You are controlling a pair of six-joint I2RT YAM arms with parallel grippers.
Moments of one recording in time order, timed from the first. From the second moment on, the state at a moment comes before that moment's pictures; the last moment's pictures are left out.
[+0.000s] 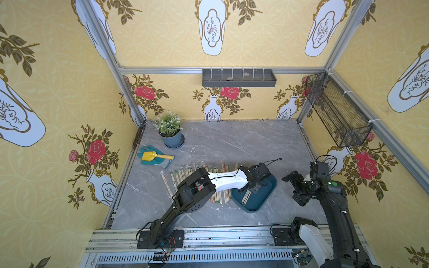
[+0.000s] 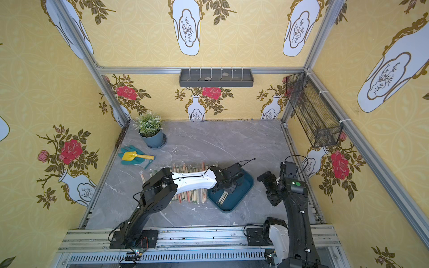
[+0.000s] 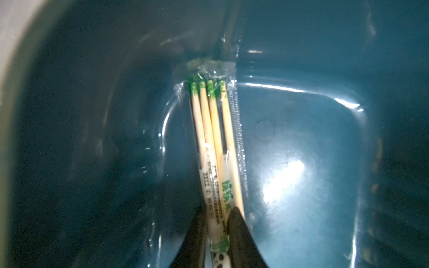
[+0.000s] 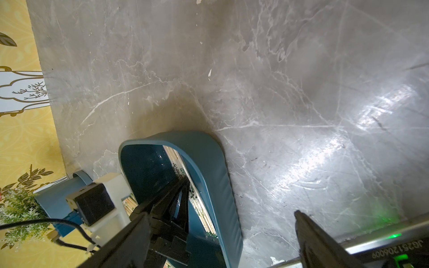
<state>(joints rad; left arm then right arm) -1.15 2.22 1.65 -0.60 -0.18 -0.41 -0.13 0.84 0.70 -1.05 -0.34 0.84</state>
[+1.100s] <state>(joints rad) -1.04 1.82 1.48 -0.58 -0.23 -0.55 -0.13 0.83 0.70 -1.05 -0.35 0.82</state>
